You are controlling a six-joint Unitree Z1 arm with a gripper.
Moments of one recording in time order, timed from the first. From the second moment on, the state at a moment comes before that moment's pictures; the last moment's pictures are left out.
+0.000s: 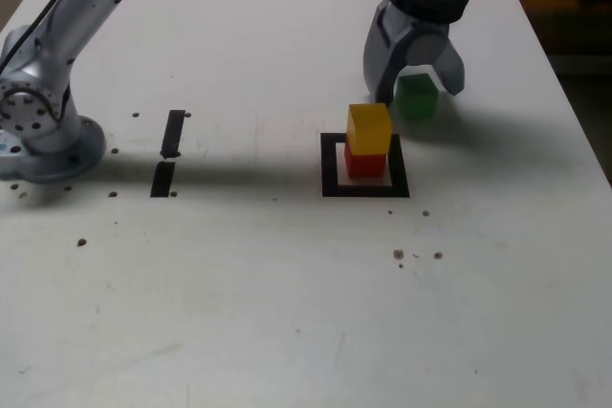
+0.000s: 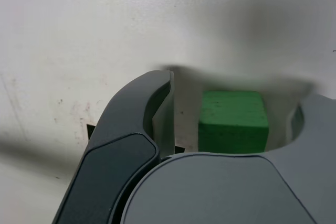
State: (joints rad) arm 0.19 2.33 -1.96 1.38 0.02 0.04
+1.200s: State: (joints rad) arm 0.00 1.98 -1.97 1.62 0.01 -0.09
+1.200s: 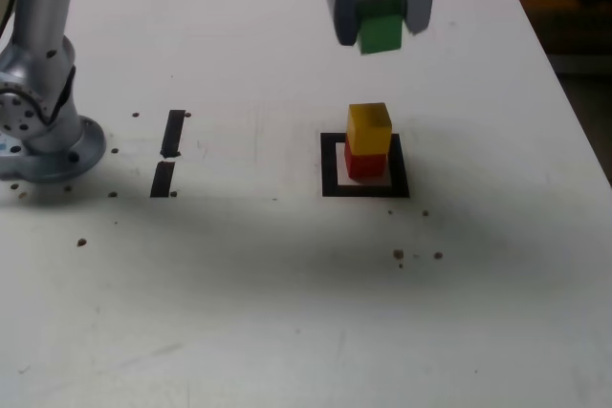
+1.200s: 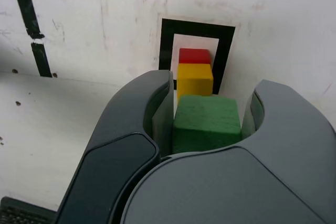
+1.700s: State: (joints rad) arm -0.09 2.03 -1.87 1.60 0.00 -0.16
